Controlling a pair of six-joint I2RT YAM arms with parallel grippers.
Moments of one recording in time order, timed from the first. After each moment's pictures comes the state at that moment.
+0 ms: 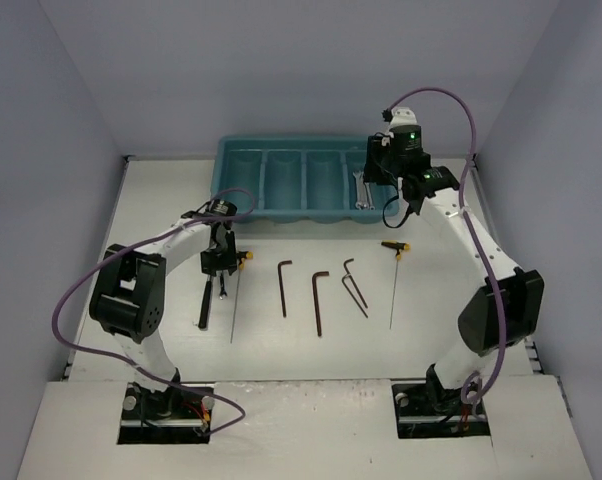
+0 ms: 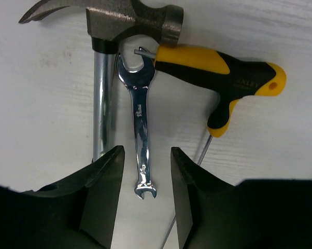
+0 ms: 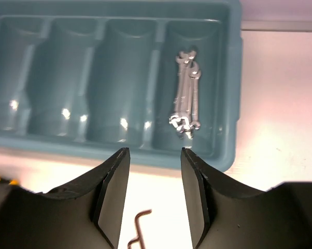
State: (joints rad) left arm -0.32 1.76 1.17 -0.70 -0.13 -0.44; right arm 0.30 1.65 1.55 -0.43 0.11 0.20
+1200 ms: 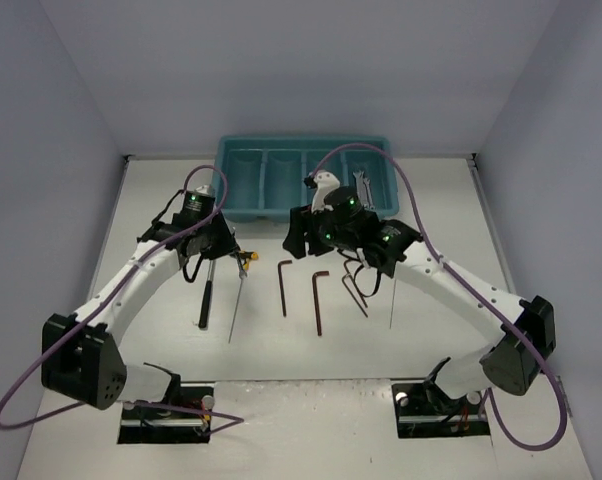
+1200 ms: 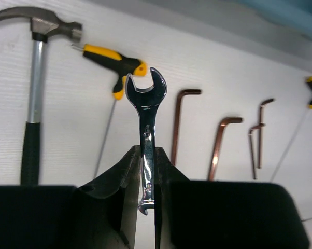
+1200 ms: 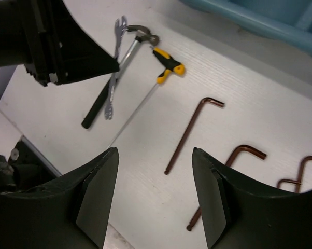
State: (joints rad) left arm -0.34 1.34 1.09 -0.61 0.06 -0.68; right arm 0.79 1.42 1.27 -0.40 -0.07 0.41
